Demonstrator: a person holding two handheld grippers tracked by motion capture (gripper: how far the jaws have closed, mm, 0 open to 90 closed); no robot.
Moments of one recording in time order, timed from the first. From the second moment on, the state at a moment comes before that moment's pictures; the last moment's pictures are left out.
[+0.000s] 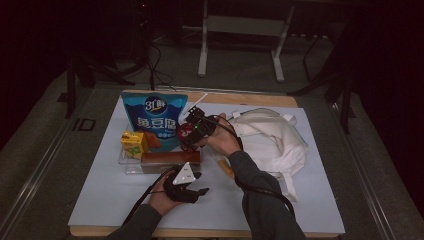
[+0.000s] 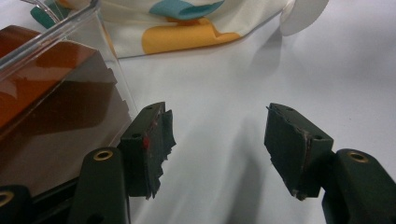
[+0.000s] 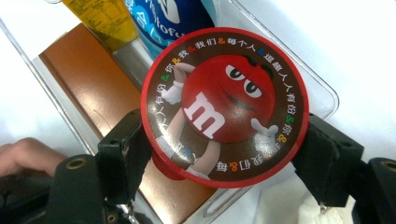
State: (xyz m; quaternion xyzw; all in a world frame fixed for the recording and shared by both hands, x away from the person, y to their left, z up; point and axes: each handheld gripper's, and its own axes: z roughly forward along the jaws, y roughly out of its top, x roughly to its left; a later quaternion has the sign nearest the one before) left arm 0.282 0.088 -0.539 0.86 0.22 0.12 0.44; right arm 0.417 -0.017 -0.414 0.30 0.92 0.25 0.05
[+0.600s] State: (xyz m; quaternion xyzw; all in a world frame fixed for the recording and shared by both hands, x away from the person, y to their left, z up) left arm 0.282 0.088 -0.540 0.86 0.22 0.12 0.44; right arm 0.421 -0.018 -0.423 0.33 0.91 0.25 0.07
